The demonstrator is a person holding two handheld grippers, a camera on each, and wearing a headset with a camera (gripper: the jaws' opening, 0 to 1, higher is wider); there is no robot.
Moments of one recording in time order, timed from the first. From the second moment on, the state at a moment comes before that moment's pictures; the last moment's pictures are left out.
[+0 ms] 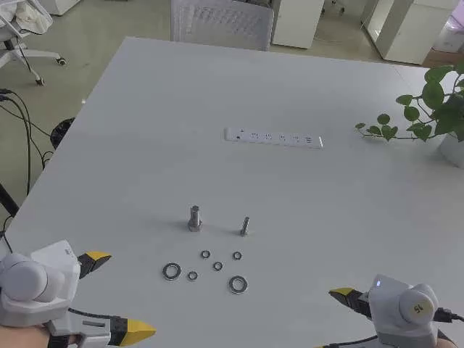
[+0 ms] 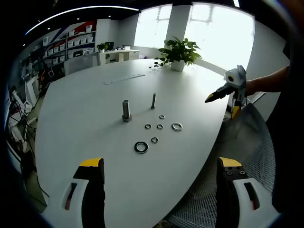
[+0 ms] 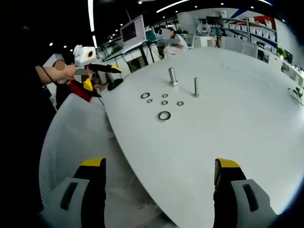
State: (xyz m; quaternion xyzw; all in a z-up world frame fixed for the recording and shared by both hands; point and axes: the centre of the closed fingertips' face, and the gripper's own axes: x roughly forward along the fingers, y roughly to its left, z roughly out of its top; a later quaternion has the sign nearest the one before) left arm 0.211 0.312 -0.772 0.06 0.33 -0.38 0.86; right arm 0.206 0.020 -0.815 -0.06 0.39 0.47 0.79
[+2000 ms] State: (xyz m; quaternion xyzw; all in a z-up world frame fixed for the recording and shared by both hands) left arm 0.201 0.304 -0.773 0.06 0.35 -0.38 0.86; right arm 0.213 0.044 -0.802 -0.08 0.38 0.48 0.79
